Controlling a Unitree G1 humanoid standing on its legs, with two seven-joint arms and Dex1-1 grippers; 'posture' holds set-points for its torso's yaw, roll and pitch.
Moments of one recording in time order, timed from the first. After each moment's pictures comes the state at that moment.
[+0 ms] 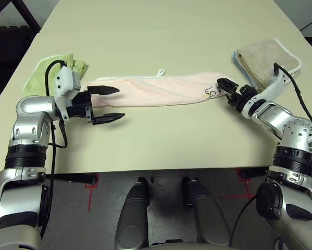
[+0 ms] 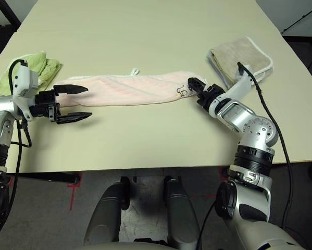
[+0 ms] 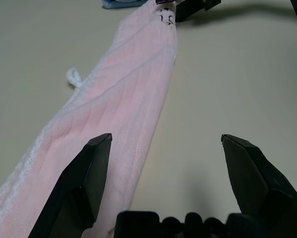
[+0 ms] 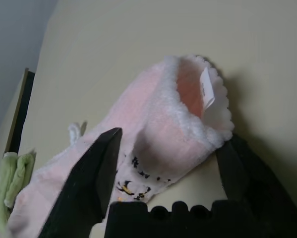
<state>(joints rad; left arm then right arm) -0.65 0.75 0.10 0.45 -0.32 -0.03 -1.45 -0.66 -0.20 -0.55 0.16 0.88 0.96 -0.03</state>
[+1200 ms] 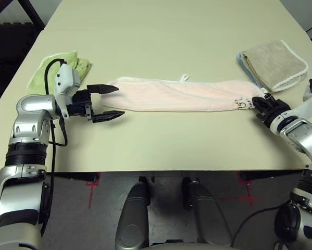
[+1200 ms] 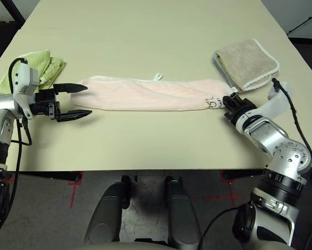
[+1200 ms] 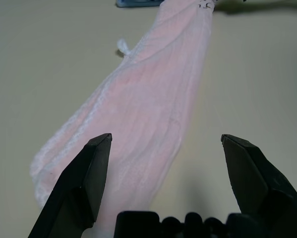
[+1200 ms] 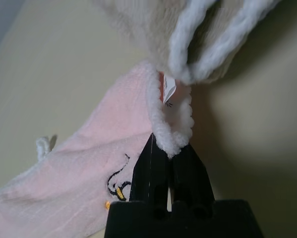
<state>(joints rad) -0.69 0.74 0.09 0.49 -0.33 -0.01 -1.44 -0.47 -0.39 -0.61 0.04 0.98 0.94 -0.07</state>
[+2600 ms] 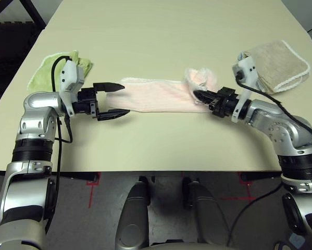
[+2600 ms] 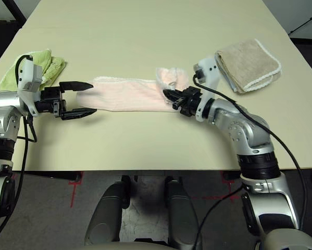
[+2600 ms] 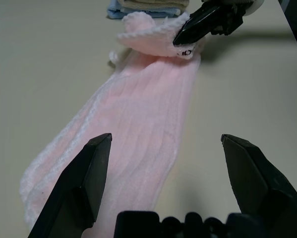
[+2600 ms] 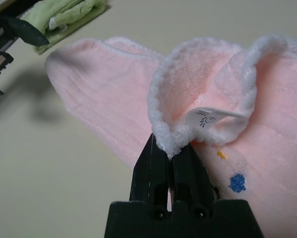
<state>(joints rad) -0.71 0.72 0.07 0.49 -0.34 0.01 -1.46 -0.61 -0.44 0.03 -0.04 0.56 0.76 0.57</state>
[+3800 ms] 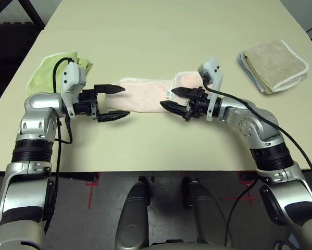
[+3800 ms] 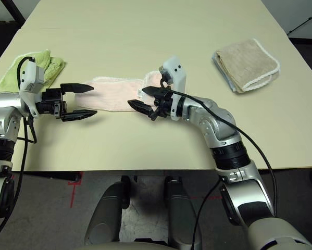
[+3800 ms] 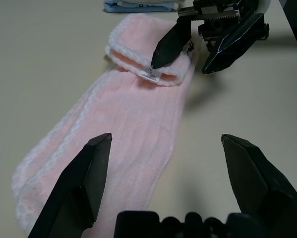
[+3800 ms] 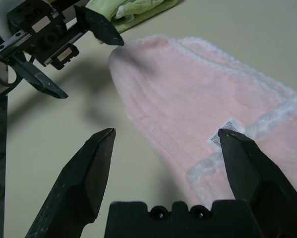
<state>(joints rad) -0.71 0.72 0.06 0.49 -0.33 0.02 -1.46 -0.72 -0.30 0.15 0.07 0.44 0.67 0.75</state>
